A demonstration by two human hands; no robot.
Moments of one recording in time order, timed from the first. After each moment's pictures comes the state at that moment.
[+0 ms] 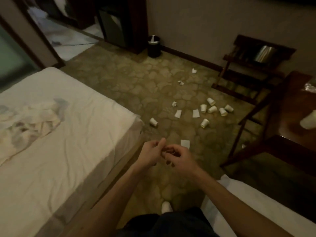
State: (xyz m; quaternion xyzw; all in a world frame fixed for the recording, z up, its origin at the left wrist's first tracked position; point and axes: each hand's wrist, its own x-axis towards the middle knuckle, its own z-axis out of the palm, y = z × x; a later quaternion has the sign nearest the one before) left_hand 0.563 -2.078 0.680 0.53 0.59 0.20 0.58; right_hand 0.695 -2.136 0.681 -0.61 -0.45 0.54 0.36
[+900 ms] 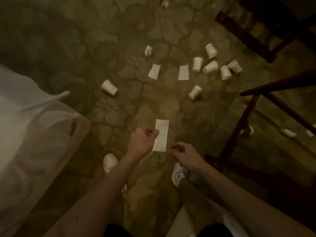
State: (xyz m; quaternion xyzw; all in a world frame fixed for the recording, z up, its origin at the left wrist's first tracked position) left_hand 0.774 -1.754 0.243 0.49 0.65 0.04 0.58; right_hand 0.934 -1.832 0.278 -0.75 -0.27 0.60 0.06
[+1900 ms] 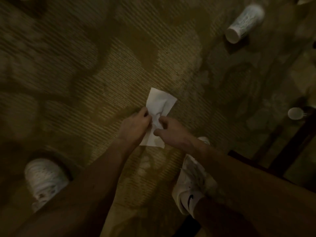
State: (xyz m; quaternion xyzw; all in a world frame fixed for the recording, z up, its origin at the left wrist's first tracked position) left_hand 0.824 -1.804 -0.208 0.81 0.43 -0.09 0.39; right_hand 0.969 -1.825 -0.148 -0.73 -0.33 0.60 -0.07
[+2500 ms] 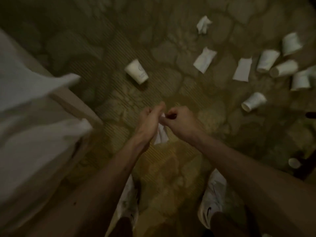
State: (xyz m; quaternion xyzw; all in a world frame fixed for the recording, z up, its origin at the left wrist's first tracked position) left_hand 0.686 -1.623 0.014 0.22 0.68 0.17 0.68; right_hand 0.803 -1.616 0.052 -0.71 -0.44 0.54 0.06
